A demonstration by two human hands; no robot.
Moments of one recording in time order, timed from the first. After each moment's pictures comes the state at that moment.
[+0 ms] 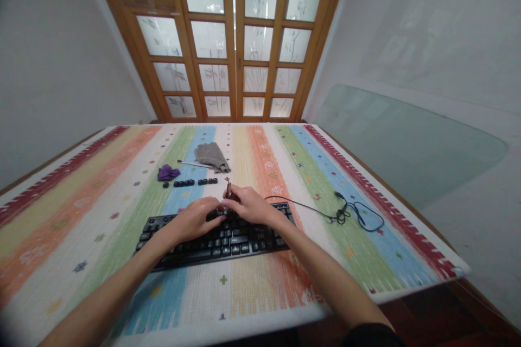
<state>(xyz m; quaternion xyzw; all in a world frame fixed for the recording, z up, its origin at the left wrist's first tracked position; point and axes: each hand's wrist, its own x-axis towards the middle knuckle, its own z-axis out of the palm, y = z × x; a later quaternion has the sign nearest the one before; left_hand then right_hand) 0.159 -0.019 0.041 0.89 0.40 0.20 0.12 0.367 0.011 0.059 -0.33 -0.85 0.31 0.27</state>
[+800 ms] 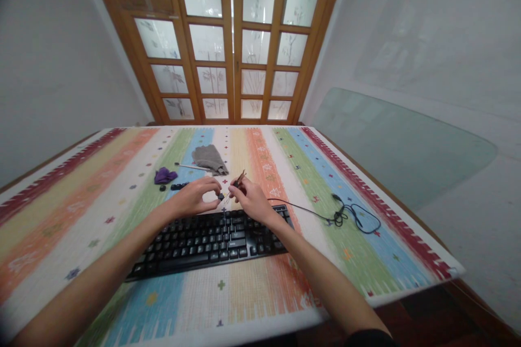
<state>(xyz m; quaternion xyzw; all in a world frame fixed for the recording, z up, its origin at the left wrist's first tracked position) 0.151 0.028 0.071 0.91 0.35 0.21 0.10 0.365 0.019 0.054 -0.38 -0.72 0.39 0.42</state>
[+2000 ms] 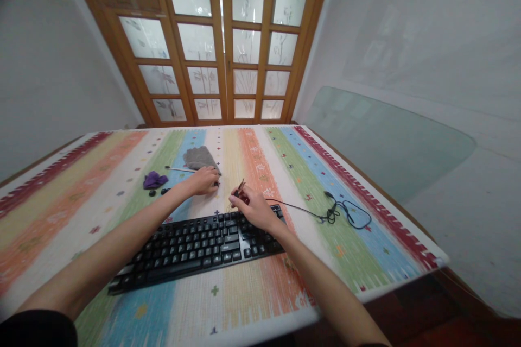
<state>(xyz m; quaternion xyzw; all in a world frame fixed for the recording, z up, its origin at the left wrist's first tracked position) 0.173 0.125 0.033 0.92 0.38 -0.03 -0.09 0.390 0.009 0.039 -0.41 -0.72 0.39 0.39</state>
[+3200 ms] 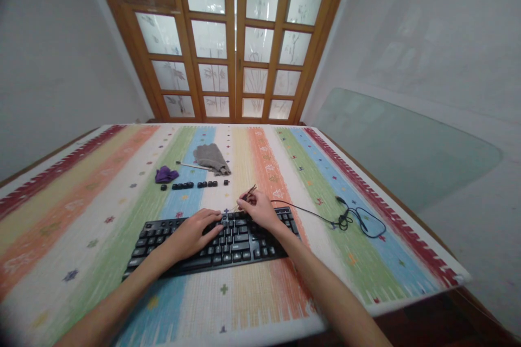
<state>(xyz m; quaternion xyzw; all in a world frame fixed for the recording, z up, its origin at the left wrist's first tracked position) 0.149 -0.031 0.001 0.86 0.43 0.24 0.13 0.377 0.023 0.007 -0.47 -0.65 0.46 0.39</state>
